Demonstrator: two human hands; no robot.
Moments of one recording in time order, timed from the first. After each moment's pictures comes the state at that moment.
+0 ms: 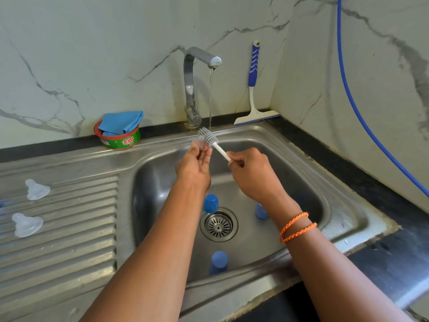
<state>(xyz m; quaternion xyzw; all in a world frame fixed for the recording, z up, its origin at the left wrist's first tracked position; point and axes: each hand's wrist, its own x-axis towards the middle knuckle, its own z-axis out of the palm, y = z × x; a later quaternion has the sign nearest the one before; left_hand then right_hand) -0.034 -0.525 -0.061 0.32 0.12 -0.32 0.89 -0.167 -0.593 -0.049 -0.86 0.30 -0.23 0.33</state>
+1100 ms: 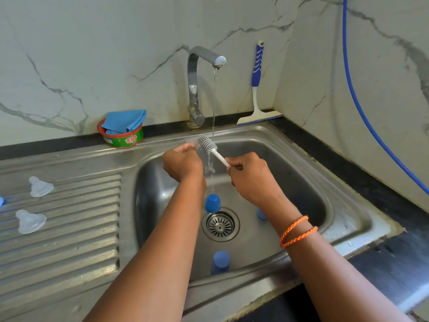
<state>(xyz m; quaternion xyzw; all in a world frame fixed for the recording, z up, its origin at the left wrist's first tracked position) -0.023 -0.524 -0.072 0.65 0.08 -0.01 0.75 -0.170 -0.575 -0.044 -0.84 0.33 -0.20 0.37</state>
